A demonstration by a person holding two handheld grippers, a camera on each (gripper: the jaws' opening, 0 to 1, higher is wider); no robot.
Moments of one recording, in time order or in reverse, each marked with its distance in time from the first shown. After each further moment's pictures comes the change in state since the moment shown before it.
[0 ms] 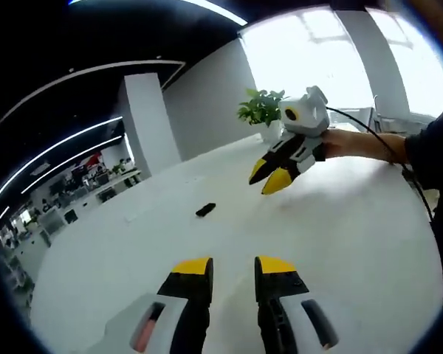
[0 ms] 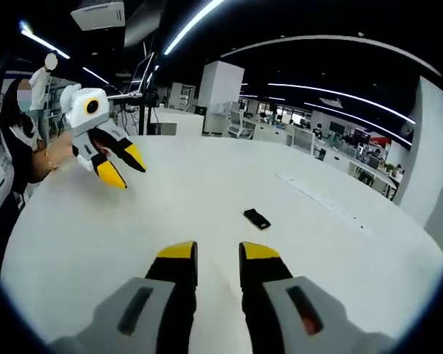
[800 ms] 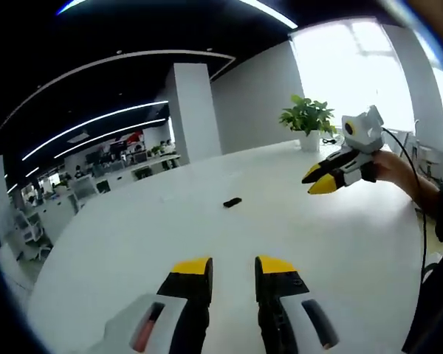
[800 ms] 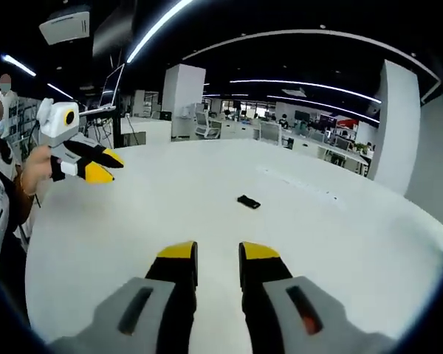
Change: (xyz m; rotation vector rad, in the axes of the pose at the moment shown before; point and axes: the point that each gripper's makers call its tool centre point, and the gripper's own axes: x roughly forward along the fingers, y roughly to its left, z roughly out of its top) left arm -0.050 -0.008 0.002 -0.118 -0.008 0.224; right arm -0.054 0.024 -0.007 0.146 -0.003 -0.177
